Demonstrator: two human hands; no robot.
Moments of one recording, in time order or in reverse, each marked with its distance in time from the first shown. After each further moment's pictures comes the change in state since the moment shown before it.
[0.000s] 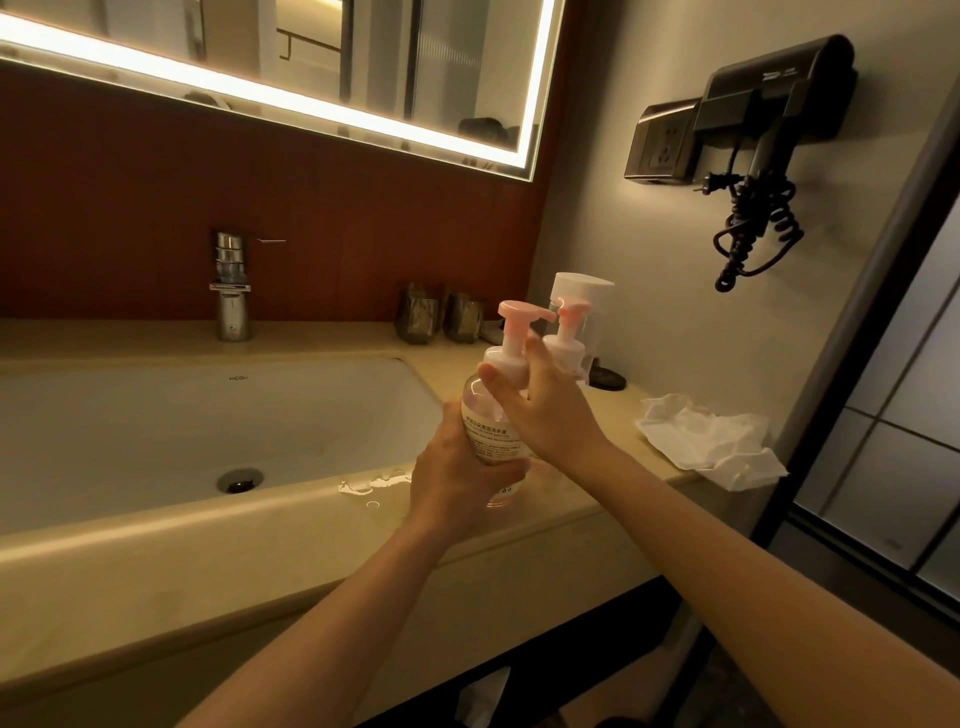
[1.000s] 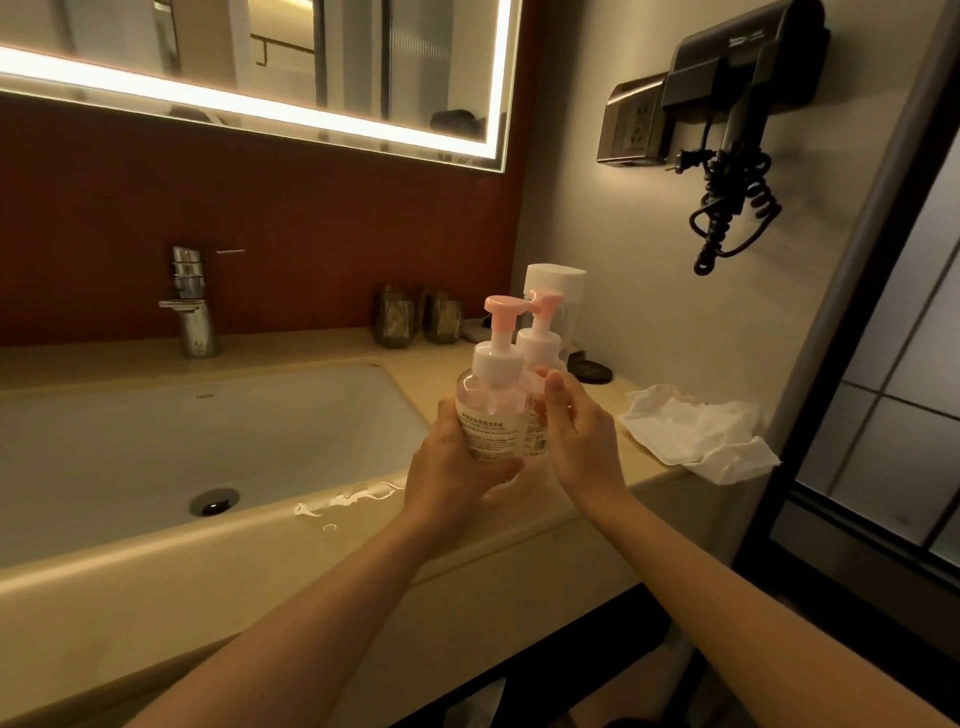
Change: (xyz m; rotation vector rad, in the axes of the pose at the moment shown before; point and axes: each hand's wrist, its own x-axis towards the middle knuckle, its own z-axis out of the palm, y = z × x) left_hand 0.020 0.004 0.029 0.039 -0.076 0.004; right_hand -0.013 0.080 -0.003 0.282 0.183 0.159
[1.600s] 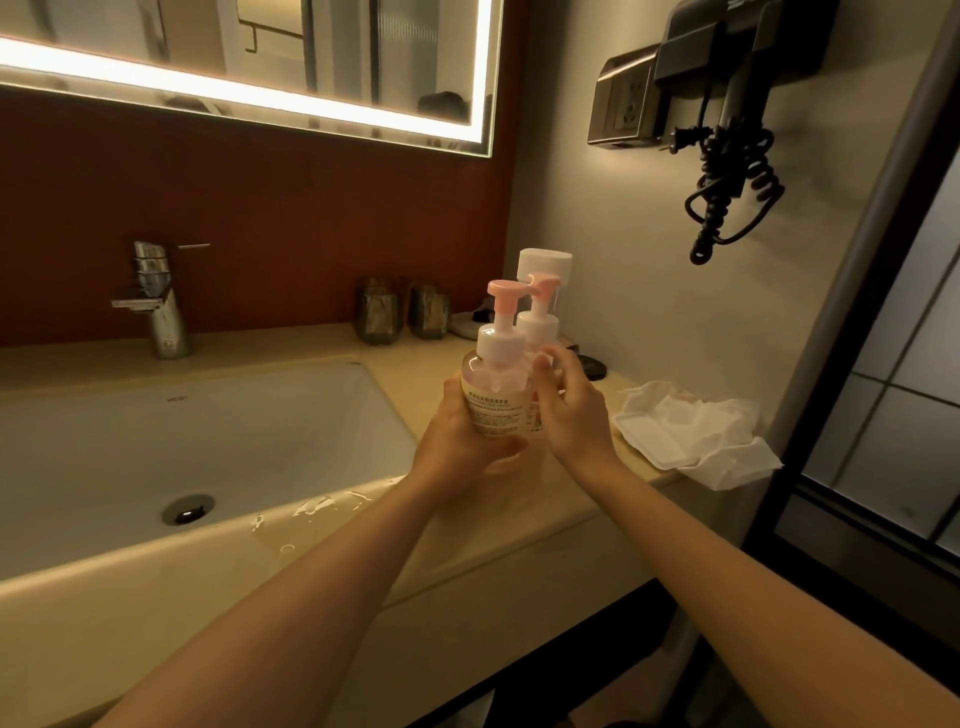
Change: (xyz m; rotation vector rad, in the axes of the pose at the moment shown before) left_hand 0.050 -0.003 0.033 -0.067 -0.105 -0.021; right_hand 0.043 0.024 -0.005 -0.032 -0.038 0.014
